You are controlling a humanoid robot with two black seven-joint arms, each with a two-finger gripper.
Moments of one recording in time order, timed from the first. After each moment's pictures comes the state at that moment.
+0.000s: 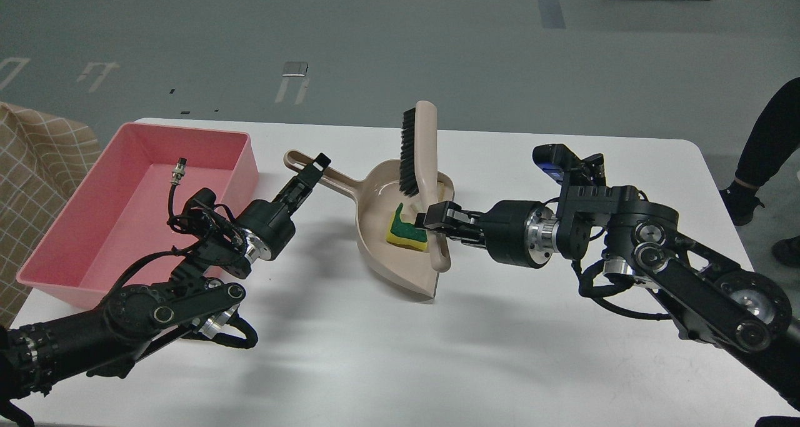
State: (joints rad) left arm -0.63 0.44 -0.21 -1.11 0.77 0.49 -0.48; right arm 0.64 -0.29 0.81 1.55 -1.12 0.49 -0.49
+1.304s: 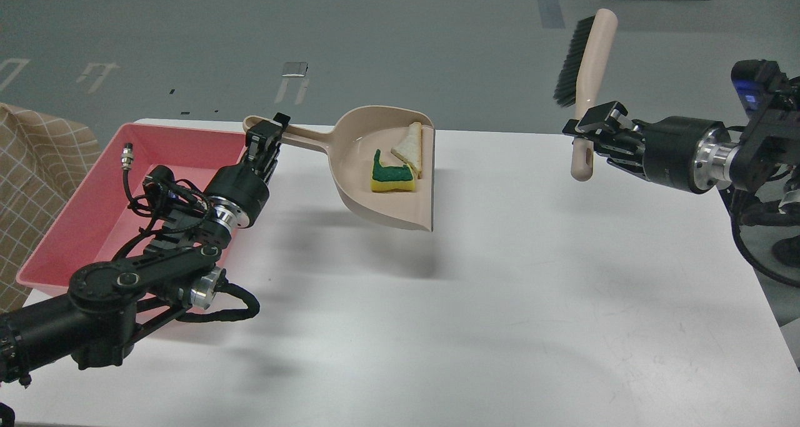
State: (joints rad) left arm -0.64 0.55 -0.37 -1.24 0.45 0.49 -0.48; right arm 0.64 -0.68 1.01 1.52 -0.93 0.49 -0.49
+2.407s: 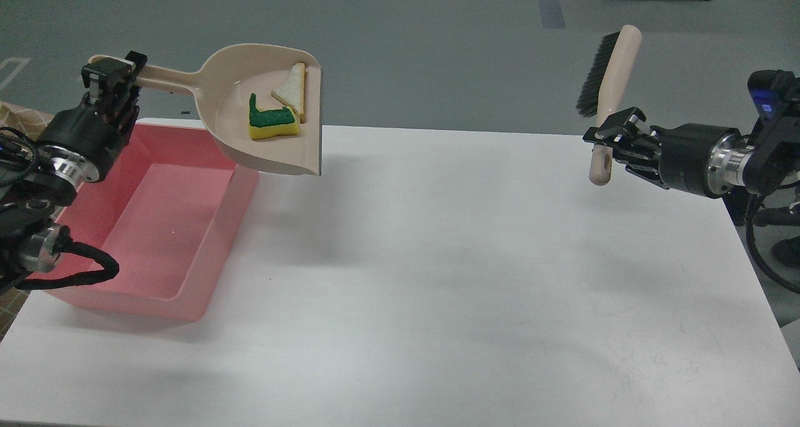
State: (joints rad) left arm -0.61 0.99 -0.48 -1.30 0.37 0.25 -0.49; right arm 0.63 -0.67 1.01 1.46 -0.93 0.49 -0.49
